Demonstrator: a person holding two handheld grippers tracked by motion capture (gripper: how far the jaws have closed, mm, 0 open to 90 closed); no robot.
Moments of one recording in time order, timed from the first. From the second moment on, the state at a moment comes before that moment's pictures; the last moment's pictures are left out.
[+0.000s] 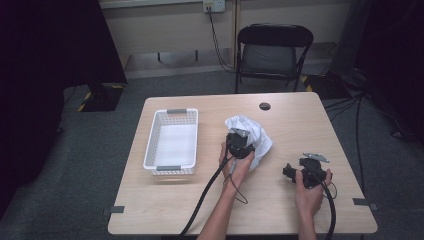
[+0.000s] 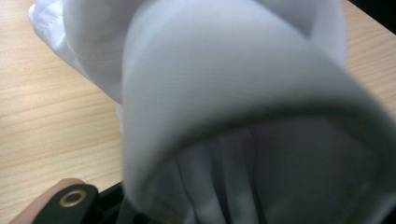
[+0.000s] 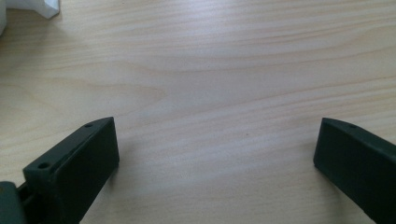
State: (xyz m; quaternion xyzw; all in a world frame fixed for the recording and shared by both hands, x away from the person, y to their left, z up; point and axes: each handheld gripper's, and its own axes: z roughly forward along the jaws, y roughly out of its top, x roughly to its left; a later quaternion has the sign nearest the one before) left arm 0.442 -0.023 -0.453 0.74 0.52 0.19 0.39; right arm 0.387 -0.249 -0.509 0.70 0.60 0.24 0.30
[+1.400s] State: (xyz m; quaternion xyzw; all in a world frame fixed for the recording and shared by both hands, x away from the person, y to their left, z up) left arm 0.458 -0.025 -0.482 0.73 0.54 0.16 0.38; right arm 0.387 -0.249 -0.509 0.70 0.60 0.24 0.30
